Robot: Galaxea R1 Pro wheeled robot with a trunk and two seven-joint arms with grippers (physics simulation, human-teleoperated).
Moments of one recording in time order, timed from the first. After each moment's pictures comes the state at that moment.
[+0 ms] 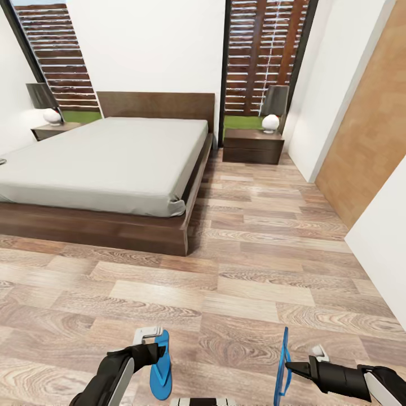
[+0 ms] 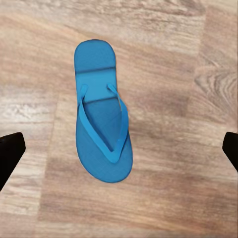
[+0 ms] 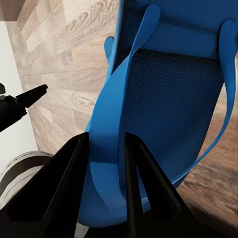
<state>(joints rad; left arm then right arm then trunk) -0.28 -0.06 -0.03 -1.02 0.13 0.61 0.02 -0.41 -0.48 0.35 -0.56 -0.78 0.69 1.03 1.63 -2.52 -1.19</state>
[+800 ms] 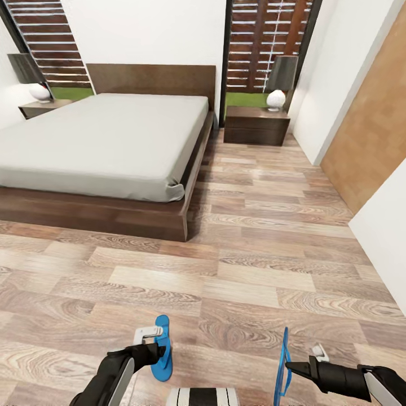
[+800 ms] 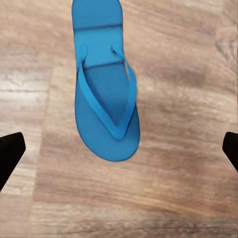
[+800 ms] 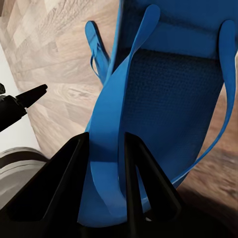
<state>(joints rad) -0.28 -0.06 -0.03 -1.02 0.13 0.61 0.02 -0.41 -0.48 0.35 -0.56 -0.78 0.69 1.03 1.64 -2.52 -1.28</state>
